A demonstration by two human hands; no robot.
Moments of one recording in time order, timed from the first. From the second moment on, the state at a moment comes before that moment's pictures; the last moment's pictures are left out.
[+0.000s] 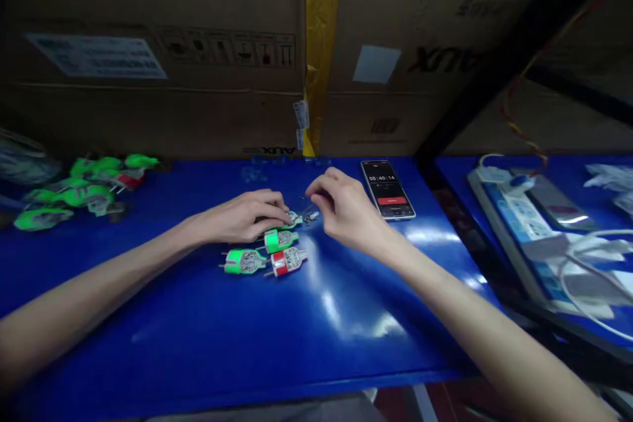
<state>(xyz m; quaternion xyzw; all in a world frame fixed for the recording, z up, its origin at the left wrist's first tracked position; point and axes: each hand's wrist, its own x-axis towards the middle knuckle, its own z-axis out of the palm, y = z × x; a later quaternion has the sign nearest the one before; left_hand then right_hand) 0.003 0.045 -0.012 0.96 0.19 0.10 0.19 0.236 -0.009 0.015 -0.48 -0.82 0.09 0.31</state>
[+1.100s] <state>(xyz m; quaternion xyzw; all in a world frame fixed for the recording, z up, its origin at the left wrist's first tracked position) 0.000 0.045 -0.014 0.96 0.18 0.10 0.19 0.234 0.004 0.030 -0.47 -0.84 0.10 0.23</state>
